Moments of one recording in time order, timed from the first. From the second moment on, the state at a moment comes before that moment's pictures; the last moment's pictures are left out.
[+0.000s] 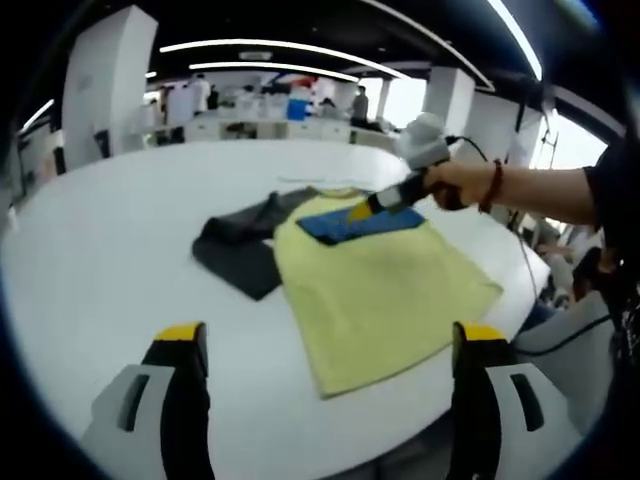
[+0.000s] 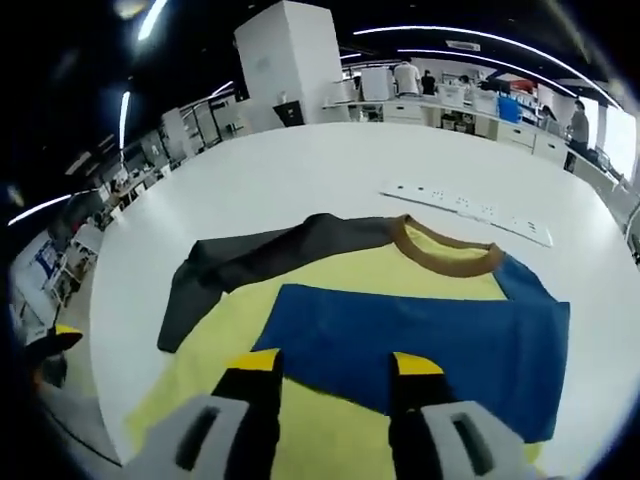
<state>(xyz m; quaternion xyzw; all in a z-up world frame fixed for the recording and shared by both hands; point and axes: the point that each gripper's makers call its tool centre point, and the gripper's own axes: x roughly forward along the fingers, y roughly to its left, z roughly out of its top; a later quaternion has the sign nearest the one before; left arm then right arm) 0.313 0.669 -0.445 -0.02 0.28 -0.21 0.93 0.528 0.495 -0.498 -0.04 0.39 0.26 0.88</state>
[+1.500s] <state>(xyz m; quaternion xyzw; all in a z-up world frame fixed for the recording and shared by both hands) 0.319 0.658 -0.430 0.00 0.27 -0.23 0.93 0.522 0.319 -0.524 -0.02 0.42 0.12 0.90</state>
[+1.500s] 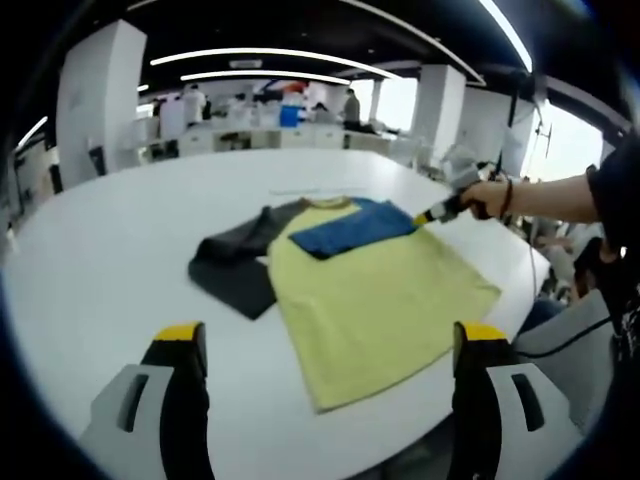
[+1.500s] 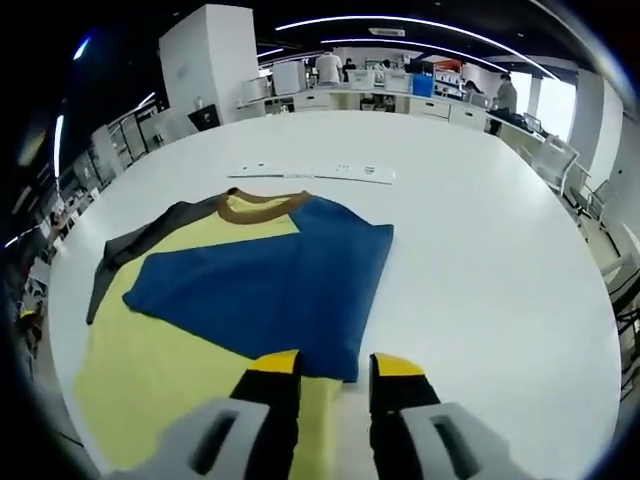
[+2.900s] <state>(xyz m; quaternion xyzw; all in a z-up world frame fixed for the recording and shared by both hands) 0.349 0.648 -0.426 0.02 0.27 -0.25 0.93 0.523 0.324 -0.538 -0.01 0.41 0.14 0.90</state>
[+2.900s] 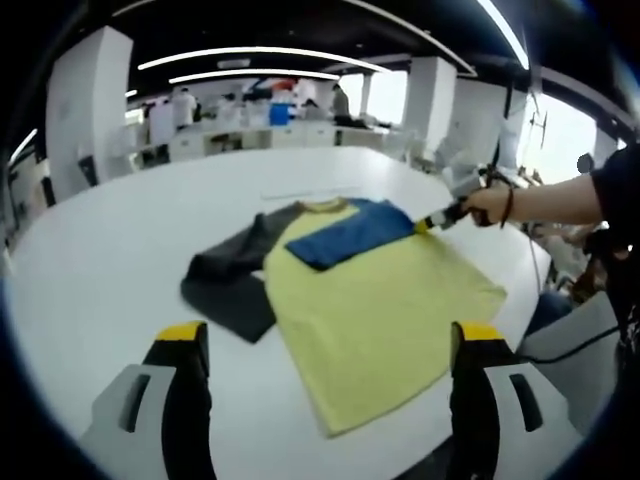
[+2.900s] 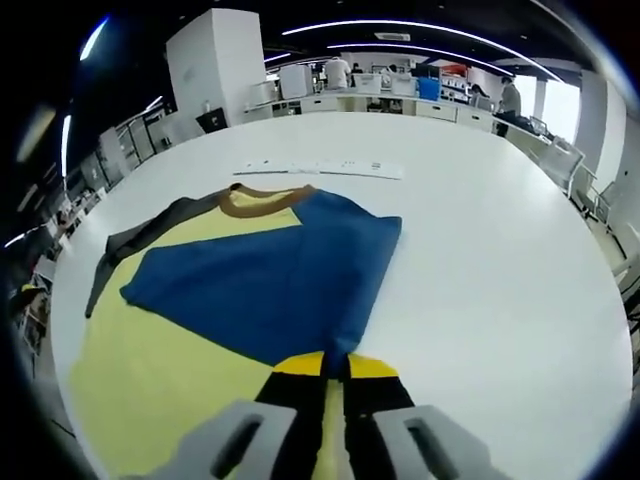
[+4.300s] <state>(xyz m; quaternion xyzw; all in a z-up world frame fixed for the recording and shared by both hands) 0.354 0.639 -0.427 0.02 0.27 -0.26 0.93 0.525 0.290 -0.539 -0.04 0.44 0.17 0.88</state>
